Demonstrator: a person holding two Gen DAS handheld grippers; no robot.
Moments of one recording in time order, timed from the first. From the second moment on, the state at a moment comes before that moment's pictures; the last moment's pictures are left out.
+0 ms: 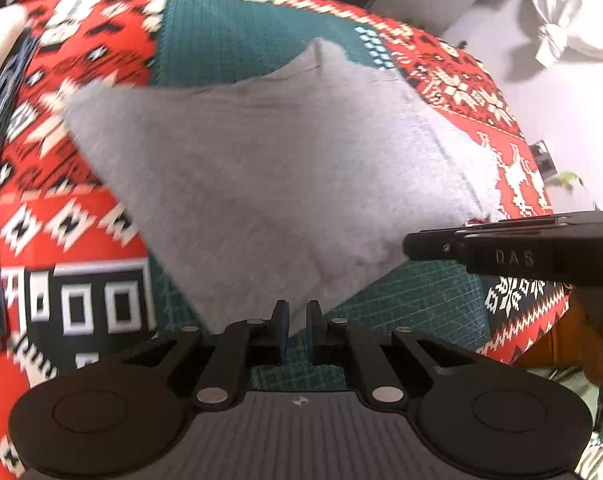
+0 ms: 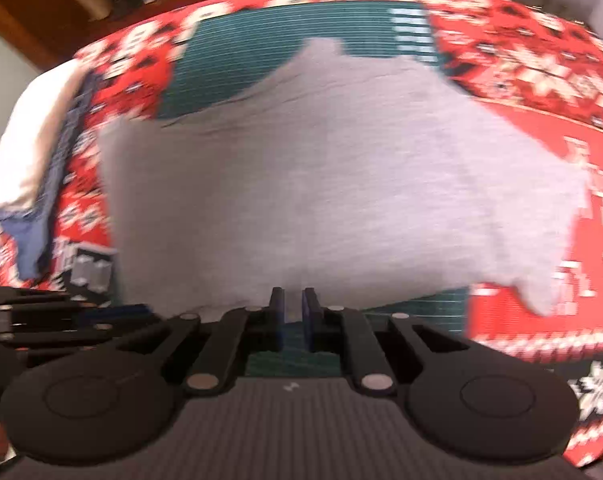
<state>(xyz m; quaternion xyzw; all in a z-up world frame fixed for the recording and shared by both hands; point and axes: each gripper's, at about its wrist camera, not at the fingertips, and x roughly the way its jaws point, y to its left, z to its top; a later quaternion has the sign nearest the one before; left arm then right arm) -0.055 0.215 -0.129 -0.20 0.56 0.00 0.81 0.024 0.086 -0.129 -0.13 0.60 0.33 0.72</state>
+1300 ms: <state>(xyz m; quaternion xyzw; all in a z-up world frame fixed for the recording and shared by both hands) 0.062 0.159 -0.118 -0.16 0.51 0.02 0.84 0.154 0.012 -0.135 -0.06 0.53 0.28 0.80</state>
